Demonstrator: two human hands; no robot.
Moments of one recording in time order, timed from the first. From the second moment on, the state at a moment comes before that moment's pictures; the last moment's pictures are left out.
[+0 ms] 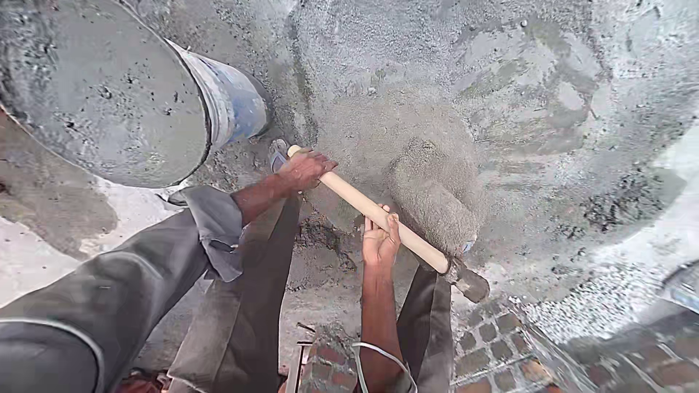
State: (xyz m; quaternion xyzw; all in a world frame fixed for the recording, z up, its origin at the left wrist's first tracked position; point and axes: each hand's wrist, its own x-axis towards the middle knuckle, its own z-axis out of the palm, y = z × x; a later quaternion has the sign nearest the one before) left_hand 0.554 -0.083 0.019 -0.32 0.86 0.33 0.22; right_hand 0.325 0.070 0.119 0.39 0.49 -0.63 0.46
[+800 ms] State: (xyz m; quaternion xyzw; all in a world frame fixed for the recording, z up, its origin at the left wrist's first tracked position) left_hand 0.293 0.099 0.074 -0.57 0.51 0.63 0.13; right_hand 0.085 -0.020 0.156 -0.11 0.73 -0.54 0.40
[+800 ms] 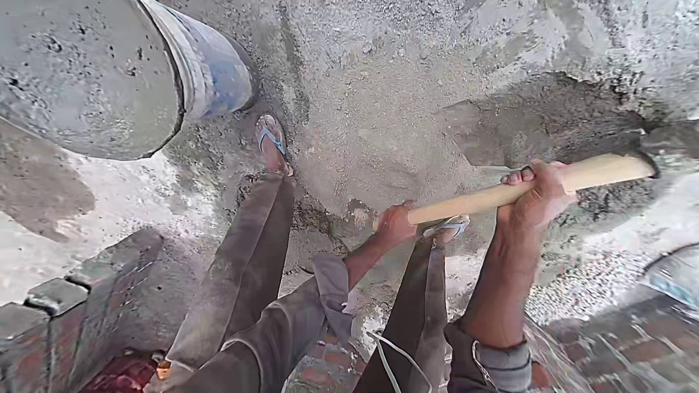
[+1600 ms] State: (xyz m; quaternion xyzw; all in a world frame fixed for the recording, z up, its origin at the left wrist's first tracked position) left_hand 0.353 0.074 -0.033 -0.63 0.49 0.57 0.21; right_hand 0.135 -0.070 -0.029 0.01 0.78 -0.45 0.44
